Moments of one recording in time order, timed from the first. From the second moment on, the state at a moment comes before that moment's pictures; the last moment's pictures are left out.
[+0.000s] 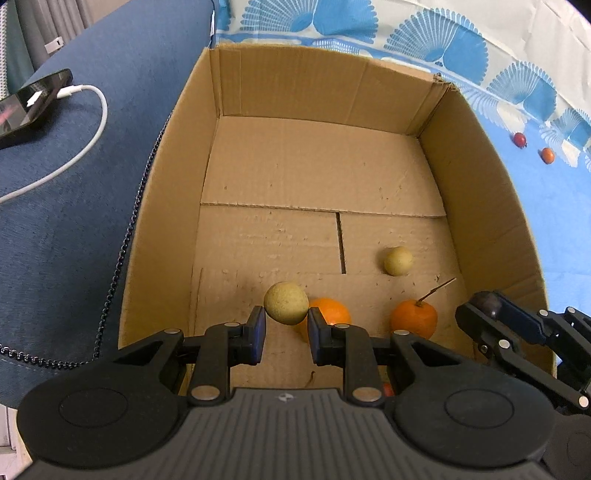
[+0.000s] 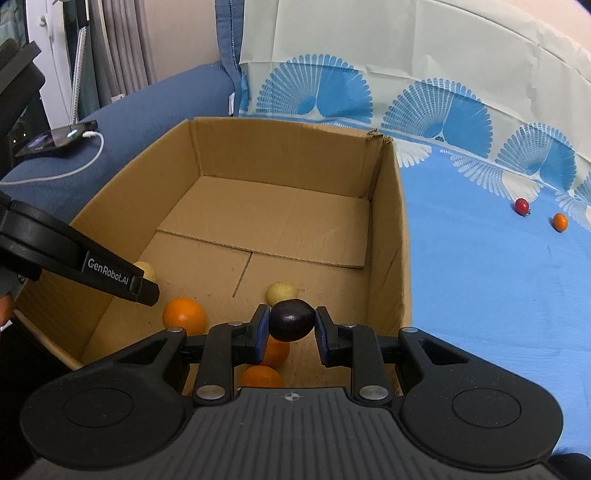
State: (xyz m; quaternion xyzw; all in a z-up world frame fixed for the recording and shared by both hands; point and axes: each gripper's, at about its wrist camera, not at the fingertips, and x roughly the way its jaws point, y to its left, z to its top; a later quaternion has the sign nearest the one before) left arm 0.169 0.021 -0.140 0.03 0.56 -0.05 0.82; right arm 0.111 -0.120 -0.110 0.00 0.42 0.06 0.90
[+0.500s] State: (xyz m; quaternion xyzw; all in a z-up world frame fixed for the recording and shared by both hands) left arm 0.135 0.020 -0.102 0.03 0.53 -0.06 0.85; right arm 0.075 -0.128 -0.076 0.00 0.42 0.08 0.91
